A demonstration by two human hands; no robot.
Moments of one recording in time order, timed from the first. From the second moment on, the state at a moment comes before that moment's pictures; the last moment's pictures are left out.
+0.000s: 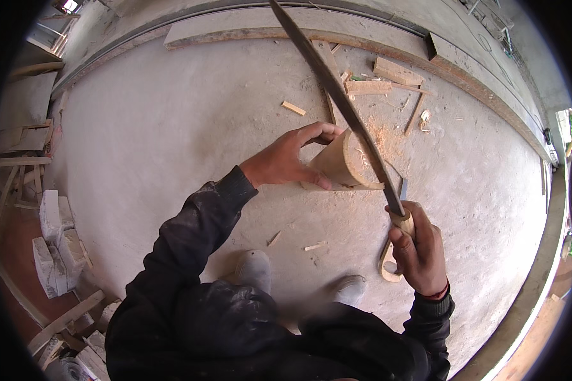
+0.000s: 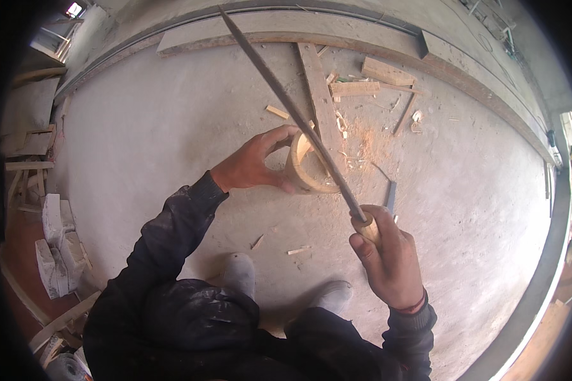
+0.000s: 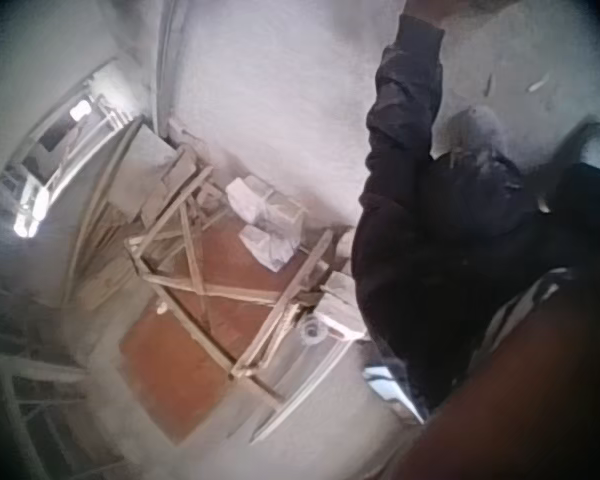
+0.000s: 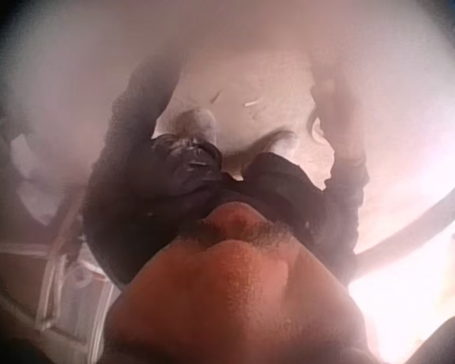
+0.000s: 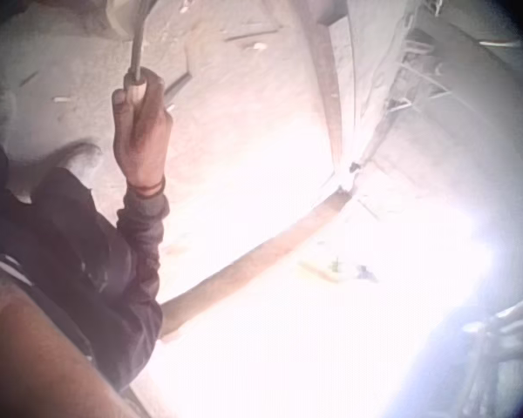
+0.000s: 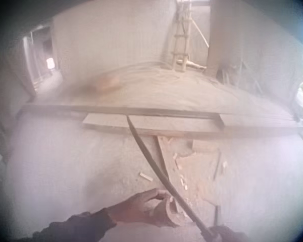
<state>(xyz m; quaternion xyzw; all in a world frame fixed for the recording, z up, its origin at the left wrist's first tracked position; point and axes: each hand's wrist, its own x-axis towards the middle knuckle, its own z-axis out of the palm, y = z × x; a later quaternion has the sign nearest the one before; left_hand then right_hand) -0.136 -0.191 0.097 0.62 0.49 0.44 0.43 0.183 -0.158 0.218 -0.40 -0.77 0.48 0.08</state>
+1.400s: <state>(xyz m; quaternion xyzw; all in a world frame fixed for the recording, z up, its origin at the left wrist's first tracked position) -0.109 -0.198 0.086 0.55 0.56 0.53 0.31 0.140 -0.198 0.221 -0.42 -0.78 0.43 0.17</state>
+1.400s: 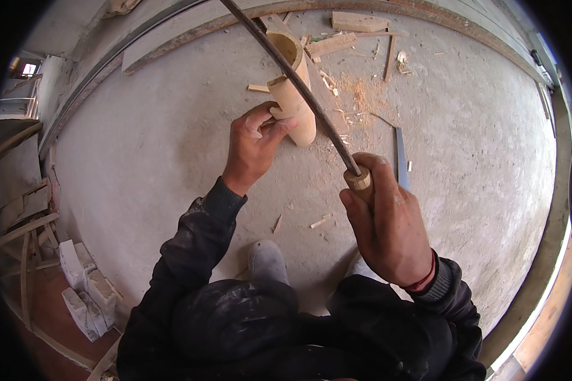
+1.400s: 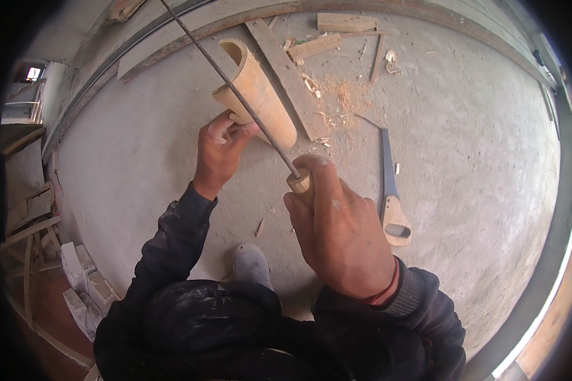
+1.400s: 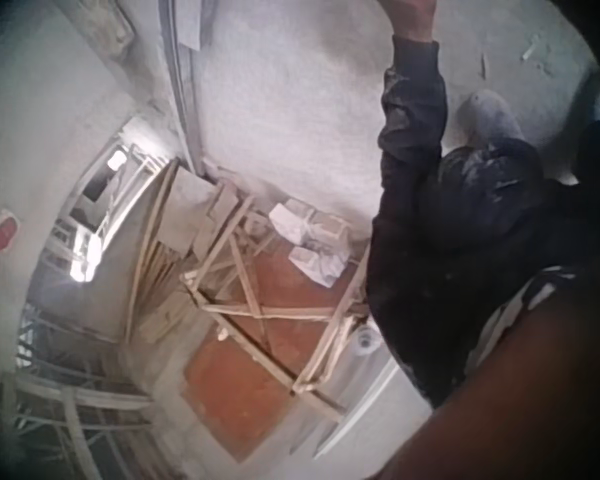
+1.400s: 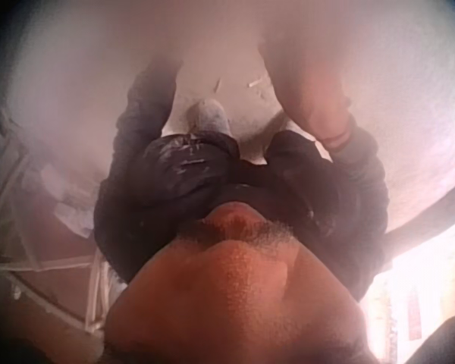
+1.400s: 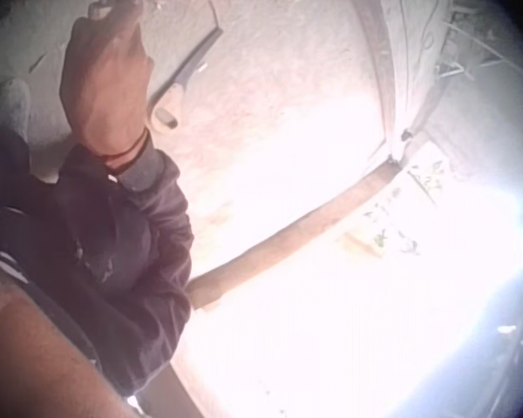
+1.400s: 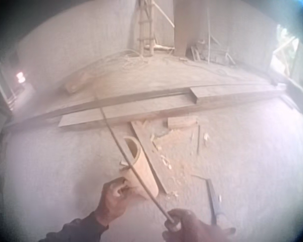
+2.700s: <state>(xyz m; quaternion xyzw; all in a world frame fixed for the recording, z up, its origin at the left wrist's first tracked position) -0.090 -0.197 0.095 0.53 0.59 0.51 0.34 0.148 -0.203 0.212 -0.42 -0.81 0.37 0.19</state>
